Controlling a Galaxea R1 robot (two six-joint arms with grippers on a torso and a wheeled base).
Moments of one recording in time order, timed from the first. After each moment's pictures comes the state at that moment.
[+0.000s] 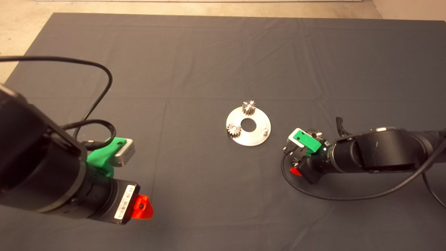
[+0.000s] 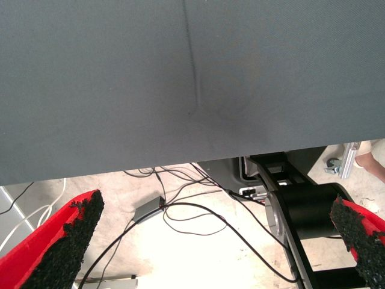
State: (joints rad) left arm -0.63 2.27 -0.37 -0.01 1.53 -1.76; right arm 0.08 2.30 -0.69 -0.80 -1.44 0.92
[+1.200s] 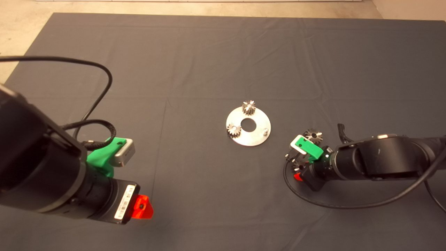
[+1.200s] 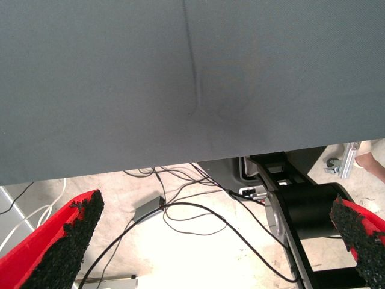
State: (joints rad) left arm -0.63 2.27 -0.37 -0.01 1.53 -1.76; right arm 0.05 2.29 -0.67 -0.79 -1.46 0.92
